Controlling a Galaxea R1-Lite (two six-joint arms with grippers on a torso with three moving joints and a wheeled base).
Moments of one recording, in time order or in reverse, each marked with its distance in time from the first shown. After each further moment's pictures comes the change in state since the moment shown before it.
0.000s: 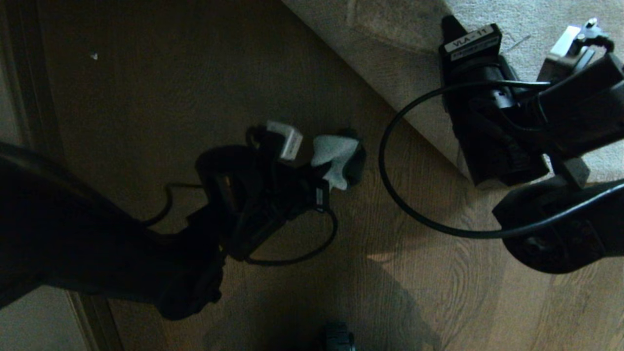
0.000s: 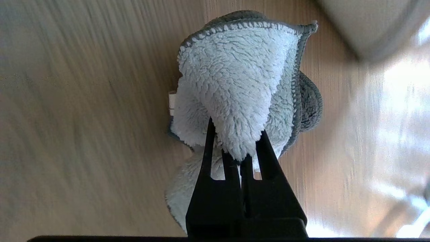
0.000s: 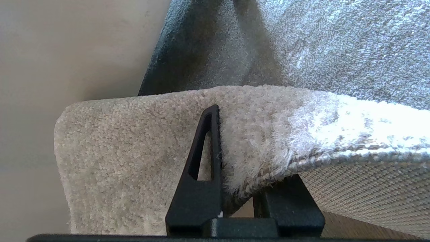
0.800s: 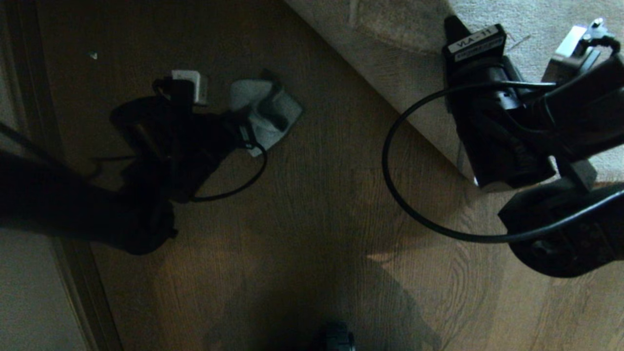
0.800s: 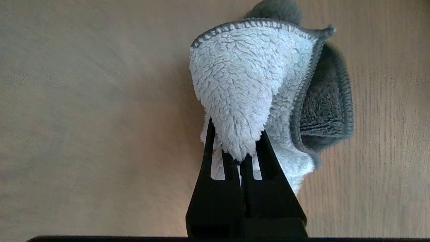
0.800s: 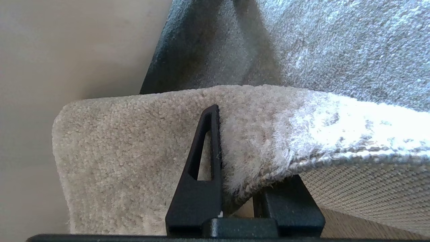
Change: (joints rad) left arm 0.331 -0.043 -0.099 -0.052 0.001 -0.001; right arm 0.001 -0.017 0.022 0.000 0.000 0.000
